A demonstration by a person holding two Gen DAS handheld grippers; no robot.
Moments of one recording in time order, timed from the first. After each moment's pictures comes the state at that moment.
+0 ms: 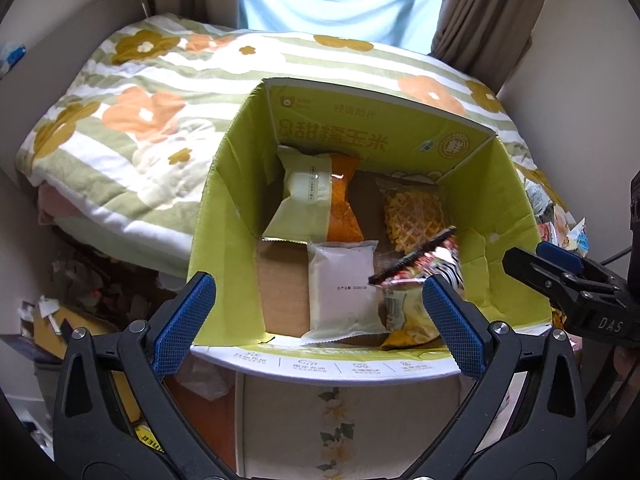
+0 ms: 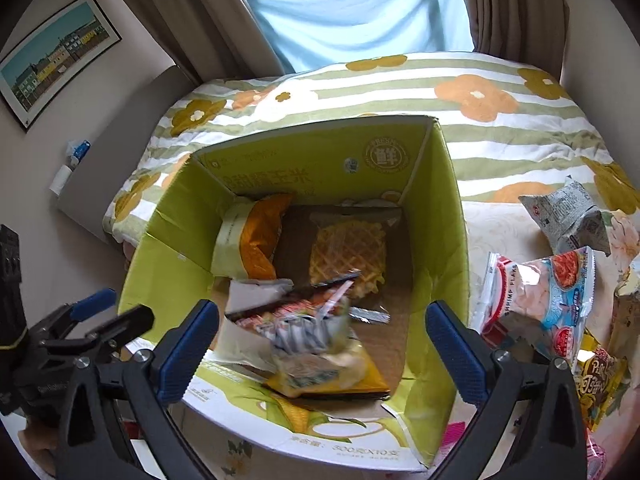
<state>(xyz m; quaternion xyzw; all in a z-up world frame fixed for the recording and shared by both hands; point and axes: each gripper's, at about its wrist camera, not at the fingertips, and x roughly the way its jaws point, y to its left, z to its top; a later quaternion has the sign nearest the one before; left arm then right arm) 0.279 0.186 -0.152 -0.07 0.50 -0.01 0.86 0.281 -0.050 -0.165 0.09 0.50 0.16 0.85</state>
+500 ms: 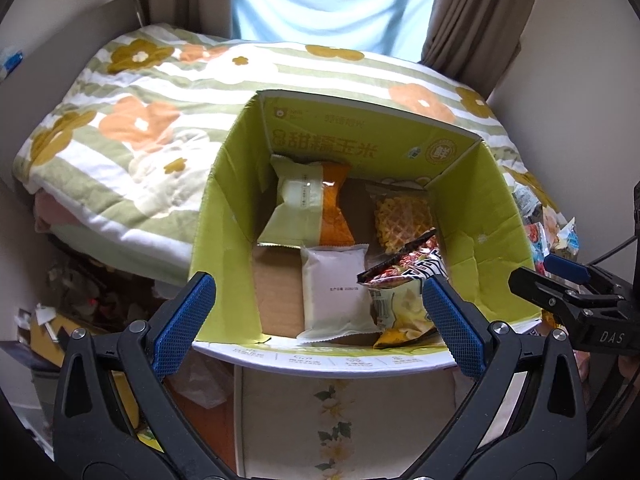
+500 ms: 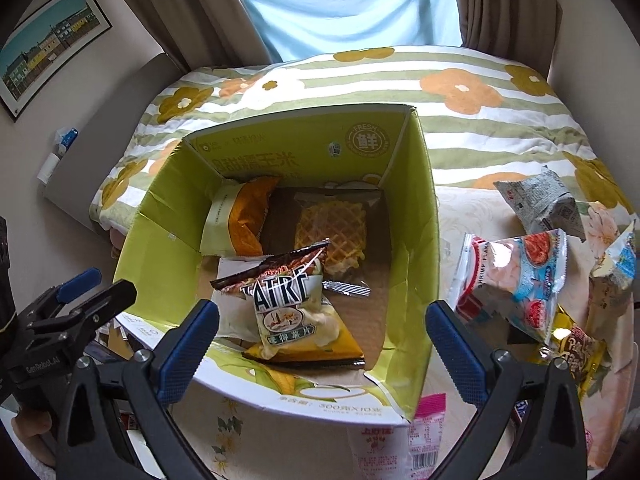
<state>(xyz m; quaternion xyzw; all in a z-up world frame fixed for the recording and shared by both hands) 0.272 0.185 -0.144 -0.07 0.48 -0.03 0.87 0.264 -0.054 -0.152 0.07 0.51 0.14 0.84</state>
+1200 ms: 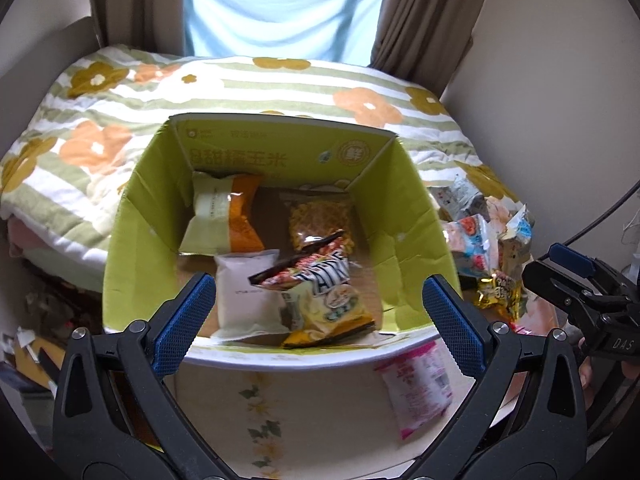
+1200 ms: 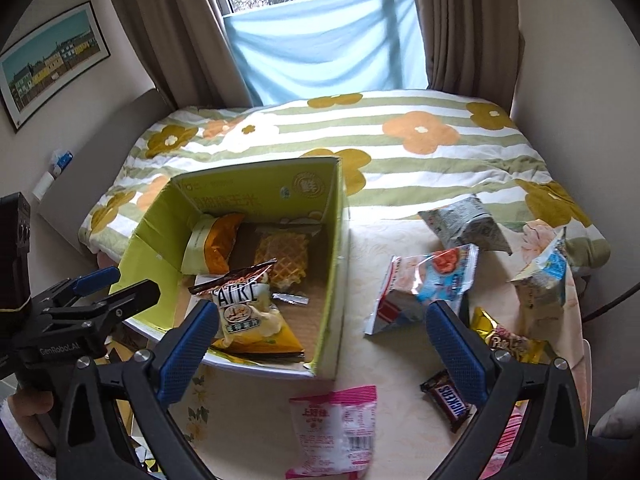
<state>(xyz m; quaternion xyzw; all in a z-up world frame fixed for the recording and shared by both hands) 0.252 0.104 -0.117 -0.06 0.46 -0.09 0.88 0.213 -0.133 -0.107 0.07 0.44 0.10 0.89</state>
